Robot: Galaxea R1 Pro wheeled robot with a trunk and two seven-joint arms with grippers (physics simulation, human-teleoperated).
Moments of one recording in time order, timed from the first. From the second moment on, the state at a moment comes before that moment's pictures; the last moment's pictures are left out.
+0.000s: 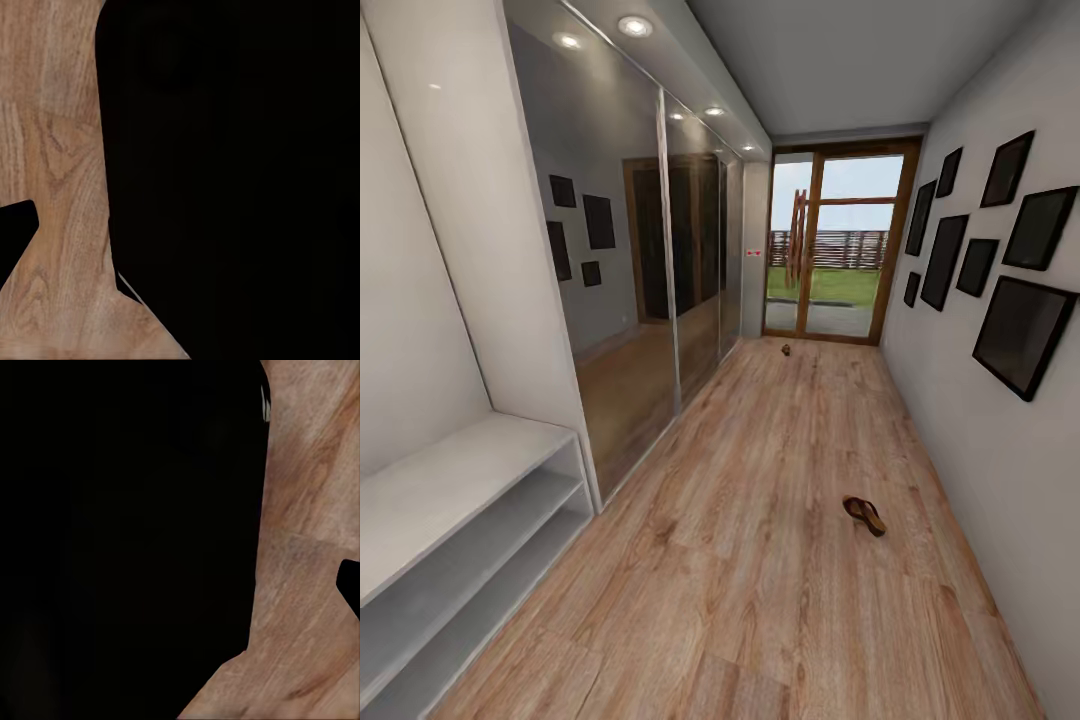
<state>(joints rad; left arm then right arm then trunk) 0.00 0.00 0.00 0.00 0.00 0.00 0.00 0.00 0.00 0.00 0.00 0.00 0.00 0.00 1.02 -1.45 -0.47</state>
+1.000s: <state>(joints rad) 0.00 0.02 0.00 -0.07 0.00 -0.06 0.00 0.00 0.02 0.00 -0.11 0.01 -0.09 0.00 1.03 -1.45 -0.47</state>
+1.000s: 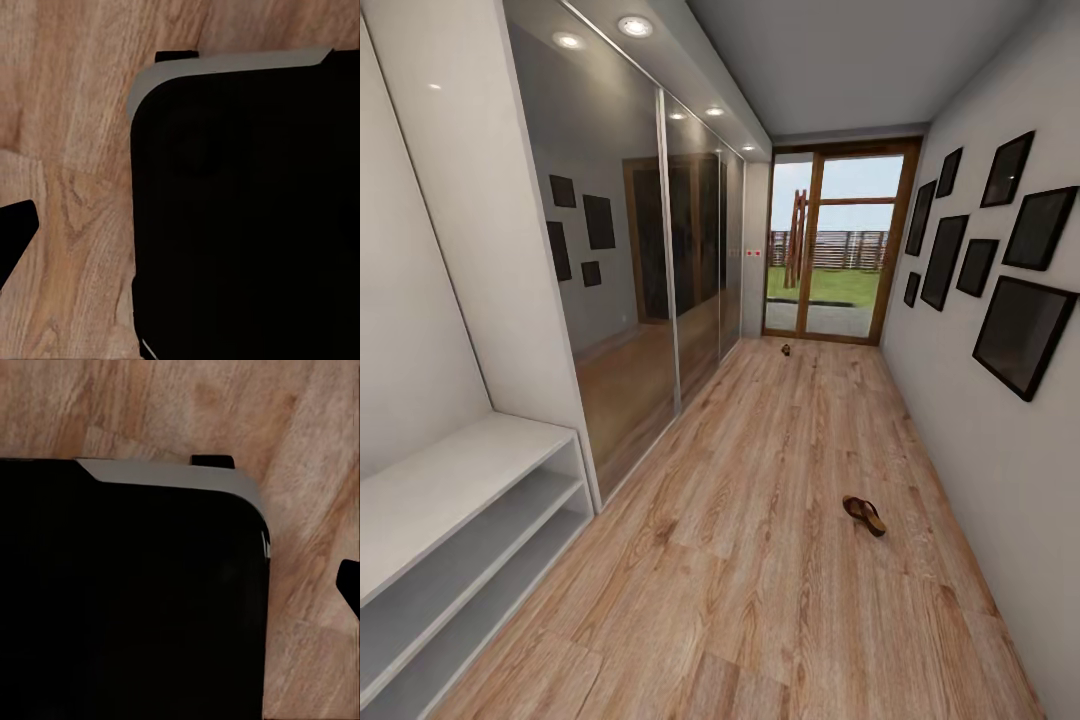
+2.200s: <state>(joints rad) -0.21 0.03 0.00 -0.18 0.00 -0.41 0.00 -0.09 -0.03 0.00 -0.51 0.01 -0.30 0.00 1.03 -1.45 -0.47</state>
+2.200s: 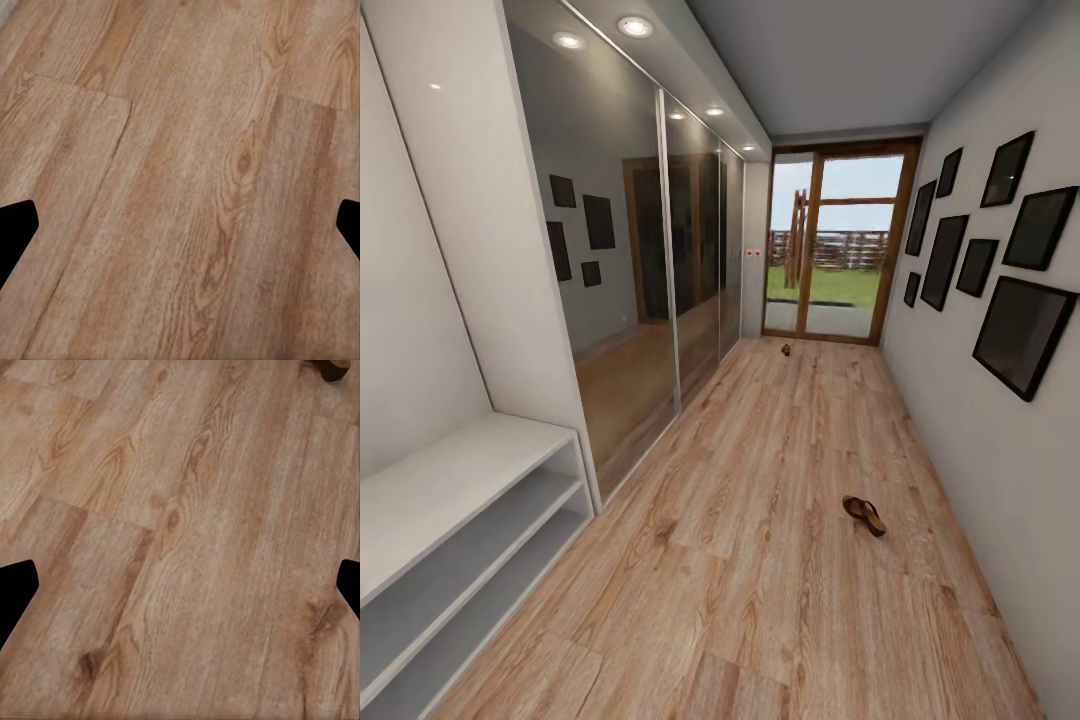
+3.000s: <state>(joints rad) -0.20 0.04 0.00 -0.18 0.07 -0.42 -0.01 -0.09 -0.03 0.00 -0.49 0.00 -0.30 -0.01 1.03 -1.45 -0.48</state>
